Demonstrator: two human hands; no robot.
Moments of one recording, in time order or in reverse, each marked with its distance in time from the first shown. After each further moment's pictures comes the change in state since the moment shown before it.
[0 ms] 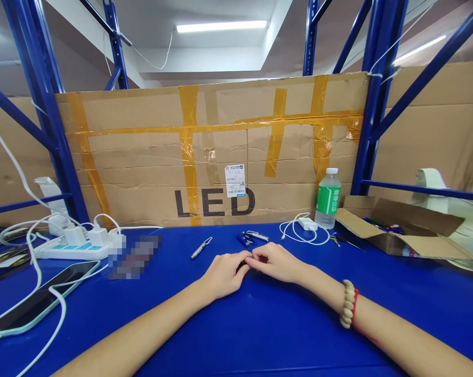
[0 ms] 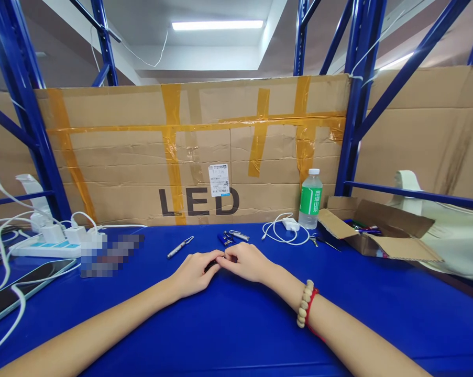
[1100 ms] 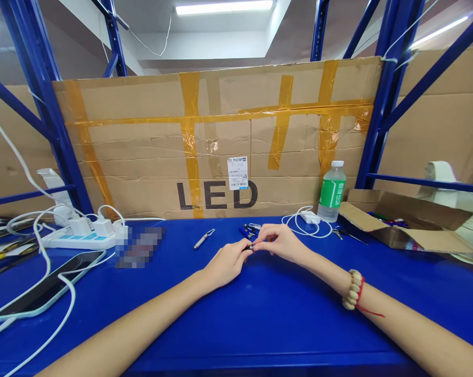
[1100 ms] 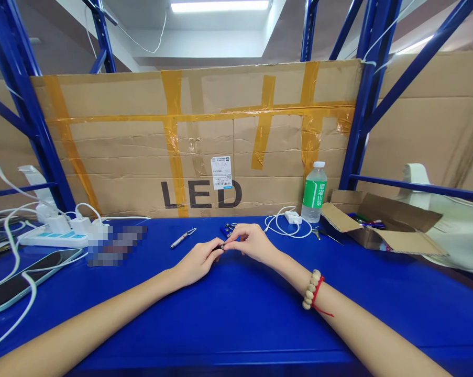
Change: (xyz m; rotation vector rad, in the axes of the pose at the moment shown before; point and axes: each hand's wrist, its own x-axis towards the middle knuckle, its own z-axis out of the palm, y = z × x) left_hand 0.002 -0.004 0.000 -0.160 0.012 -0.017; right_hand 0.008 0.011 -0.006 0.462 0.202 -0.032
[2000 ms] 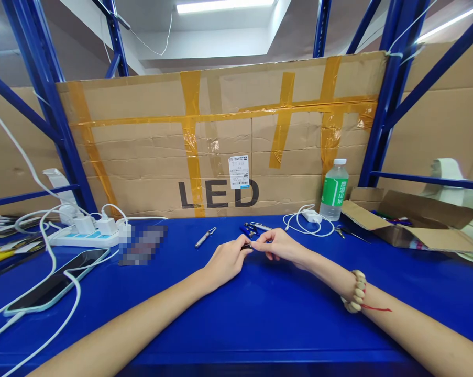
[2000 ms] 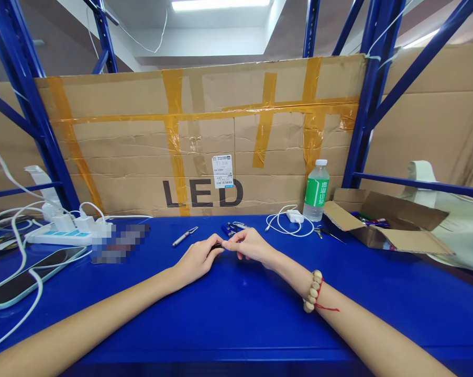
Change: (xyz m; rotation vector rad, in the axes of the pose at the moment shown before) left_hand -0.002 -0.003 0.005 0.046 0.095 0.004; right_hand -0.004 -0.019 0.008 0.183 -0.086 0.538
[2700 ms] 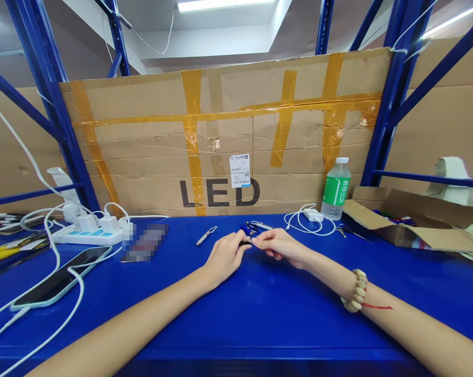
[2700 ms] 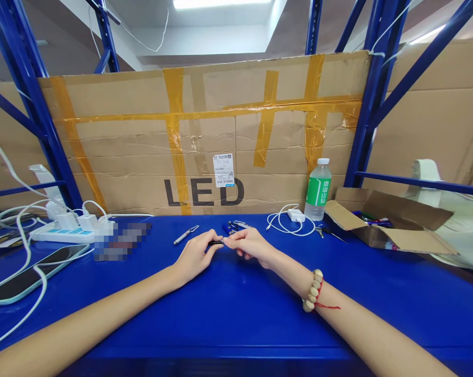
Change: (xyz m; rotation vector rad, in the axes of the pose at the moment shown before) left_hand -0.001 -0.004 0.002 0.069 0.190 0.057; right_hand 0.000 0.000 0.002 0.139 -0.012 0.059
